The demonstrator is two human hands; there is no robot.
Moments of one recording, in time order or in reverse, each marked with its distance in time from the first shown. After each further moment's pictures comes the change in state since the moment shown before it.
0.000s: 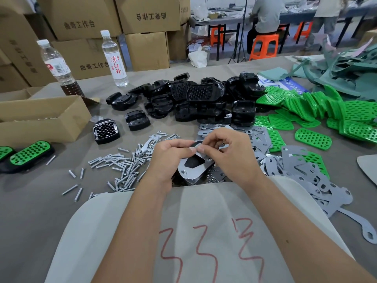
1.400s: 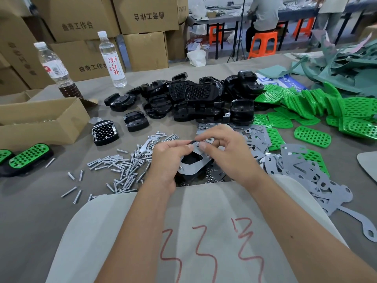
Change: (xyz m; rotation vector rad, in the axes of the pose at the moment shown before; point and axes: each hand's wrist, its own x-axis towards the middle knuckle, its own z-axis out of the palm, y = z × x) left_hand -0.001 -0.001 0.010 -0.080 0.070 -0.010; right_hand 0.000 0.000 -0.001 0.089 -0.044 0.104
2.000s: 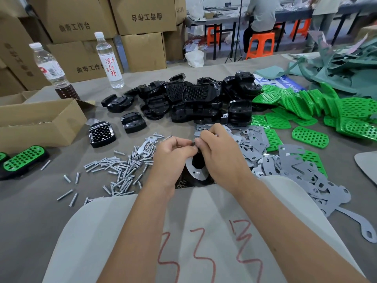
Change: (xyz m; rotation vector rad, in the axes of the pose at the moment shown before) left_hand -0.008 0.004 0.006 0.107 -0.040 0.081; right_hand -0.001 0.002 0.017 -0.514 0.086 -0.201
